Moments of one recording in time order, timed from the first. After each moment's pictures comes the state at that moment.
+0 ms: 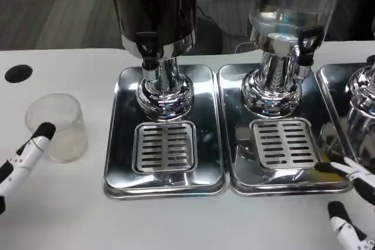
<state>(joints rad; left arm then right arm) 0.24 0.27 0.19 -0.15 0.58 0.11 0.23 0.59 -0.40 -0.13 -0.13 -0.32 -0.62 0.03</state>
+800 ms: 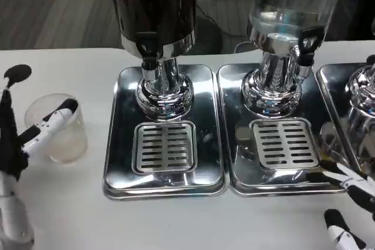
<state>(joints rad) -0.06 0.35 0.04 0.08 0.68 0.32 0.23 0.62 -0.41 -0.14 -0.13 -0.26 -0.67 0.09</state>
